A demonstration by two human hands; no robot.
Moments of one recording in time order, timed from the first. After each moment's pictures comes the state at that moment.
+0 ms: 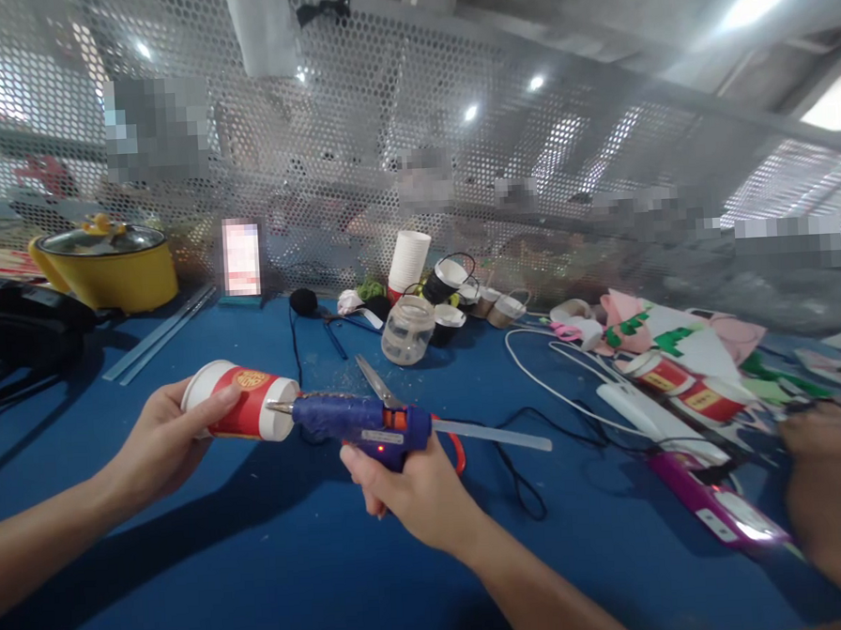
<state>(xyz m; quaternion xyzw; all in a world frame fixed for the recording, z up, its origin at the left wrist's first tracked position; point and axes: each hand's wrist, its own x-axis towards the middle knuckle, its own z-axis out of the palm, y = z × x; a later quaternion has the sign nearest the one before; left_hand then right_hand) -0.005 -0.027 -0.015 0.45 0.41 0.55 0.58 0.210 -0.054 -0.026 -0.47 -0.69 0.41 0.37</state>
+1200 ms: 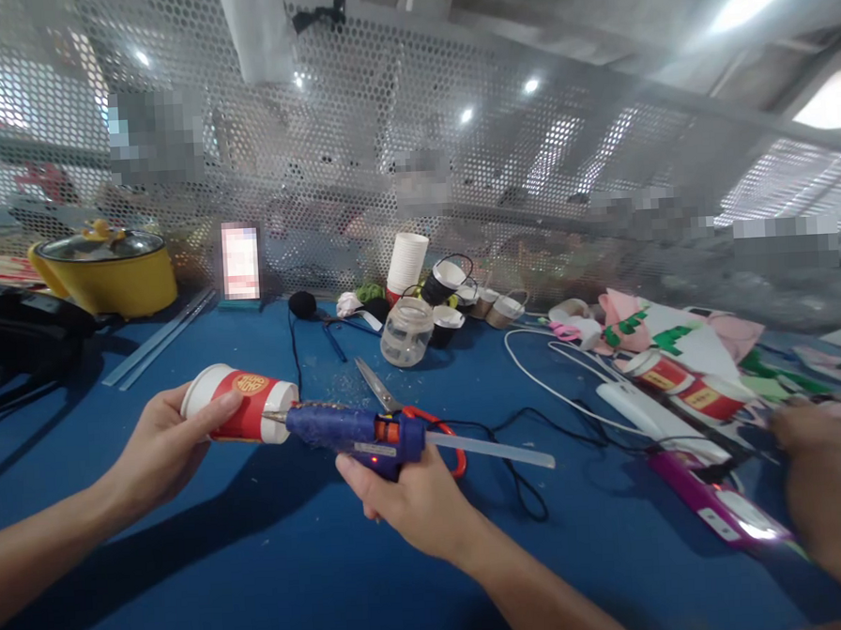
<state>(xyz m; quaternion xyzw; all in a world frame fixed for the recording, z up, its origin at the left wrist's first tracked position) -0.008 -0.025 -0.020 0.49 0.42 0.54 0.54 0.209 -0.055 -0.028 -0.48 -0.69 0.40 0.37</state>
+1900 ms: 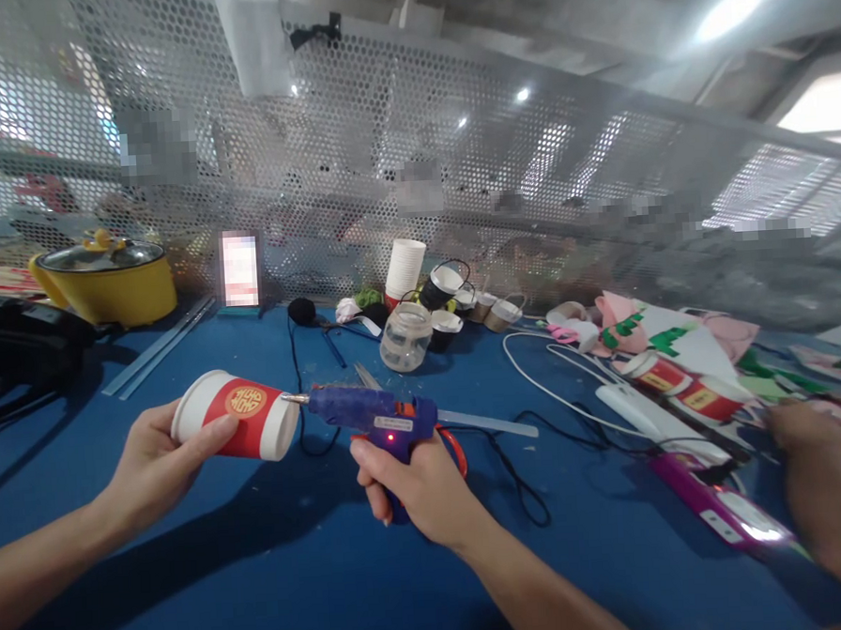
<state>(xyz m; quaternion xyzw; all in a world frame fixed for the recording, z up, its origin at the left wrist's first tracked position) -0.009 -0.033 -0.017 0.56 0.43 0.54 0.47 0.211 -0.048 -0.028 -0.45 -0.60 0.52 0.40</state>
